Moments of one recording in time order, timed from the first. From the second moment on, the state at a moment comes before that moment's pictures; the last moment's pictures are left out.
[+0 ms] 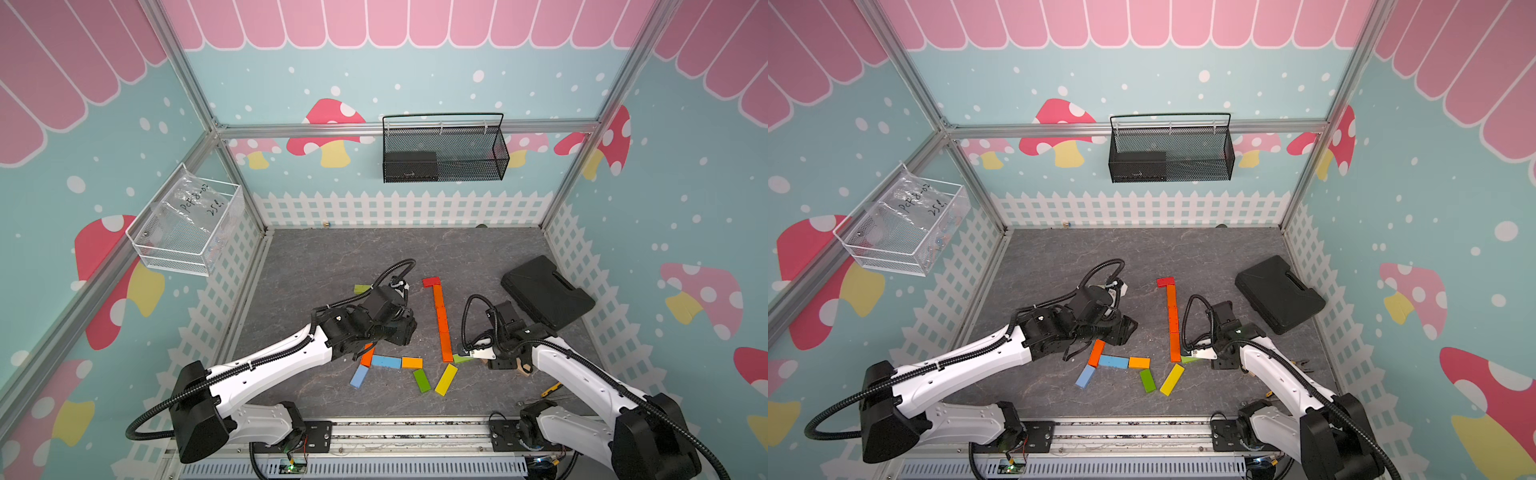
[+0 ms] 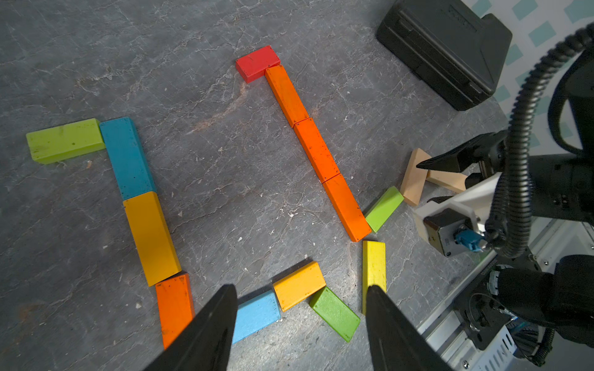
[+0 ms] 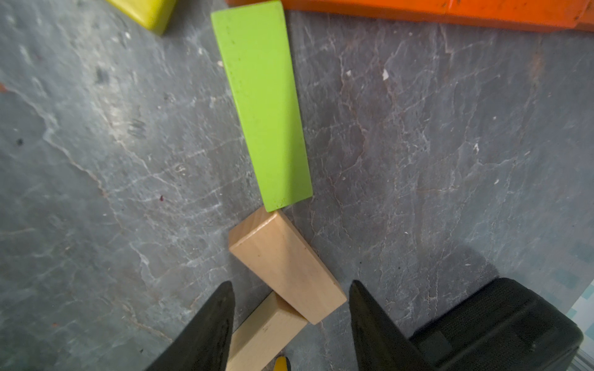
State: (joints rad) left arm -0.92 1.30 1.07 -0.59 -0.09 -0.49; right arm 0.38 1.12 0.59 -0.75 0.07 -1.24
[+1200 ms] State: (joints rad) left arm -0.92 1.30 1.07 -0.59 -0.09 -0.49; right arm 0.38 1.22 0.56 -0.64 0.09 -1.26
